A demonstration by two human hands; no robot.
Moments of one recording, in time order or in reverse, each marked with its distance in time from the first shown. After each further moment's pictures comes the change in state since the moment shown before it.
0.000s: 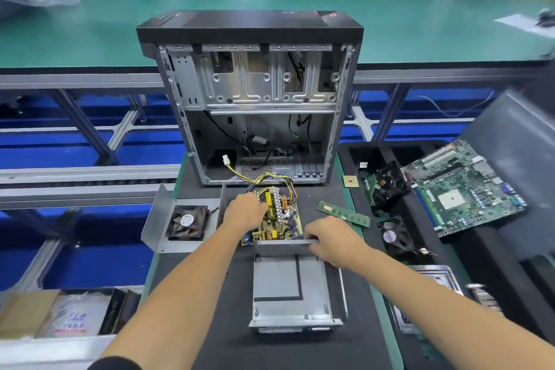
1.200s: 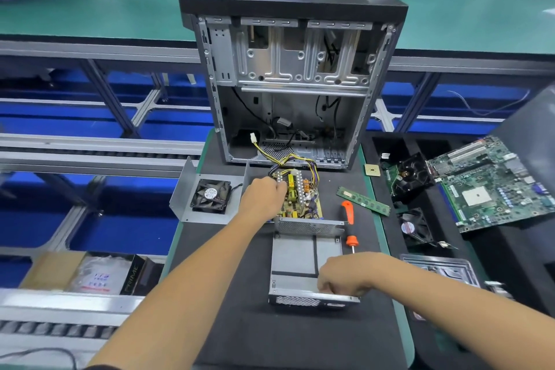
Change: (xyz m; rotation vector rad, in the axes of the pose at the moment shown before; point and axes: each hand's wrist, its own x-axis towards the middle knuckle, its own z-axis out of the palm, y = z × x) left_hand -0.043 -0.008 -0.001 -0.172 0.188 0.085; right_hand -0.030 -0.034 0.031 -0.249 -0.749 -0.274
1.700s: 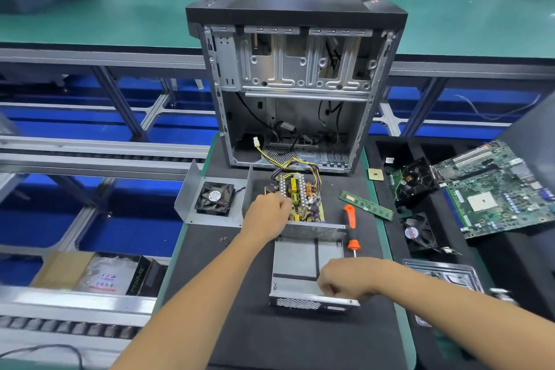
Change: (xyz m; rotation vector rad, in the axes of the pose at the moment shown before) left_hand -0.029 -0.001 0.011 -0.046 0.039 0.040; right_hand -0.006 0.006 0.008 0.059 0.148 -0.080
